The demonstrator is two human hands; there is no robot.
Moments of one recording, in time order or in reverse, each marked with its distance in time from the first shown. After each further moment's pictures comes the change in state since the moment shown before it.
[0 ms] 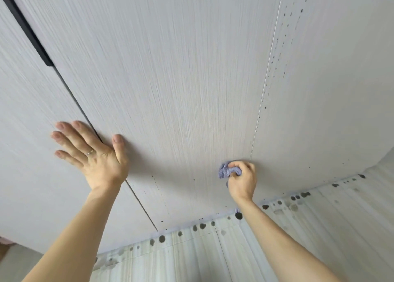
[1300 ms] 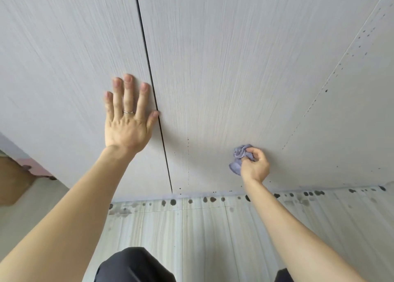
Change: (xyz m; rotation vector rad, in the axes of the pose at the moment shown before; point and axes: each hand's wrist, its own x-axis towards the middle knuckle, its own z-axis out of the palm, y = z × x) left_hand -0.008 -0.093 -0.009 0.204 -0.165 0.458; right_hand -0.045 -0.024 0.044 0.185 0.019 0.276
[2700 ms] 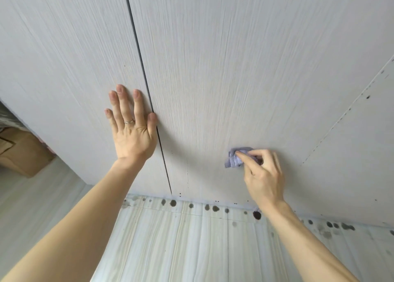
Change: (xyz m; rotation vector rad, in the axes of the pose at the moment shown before) left_hand -0.038 0.052 0.038 -0.117 0.048 -0.415; right_hand 0.045 0.017 -0.023 -0.448 -0.167 -1.245
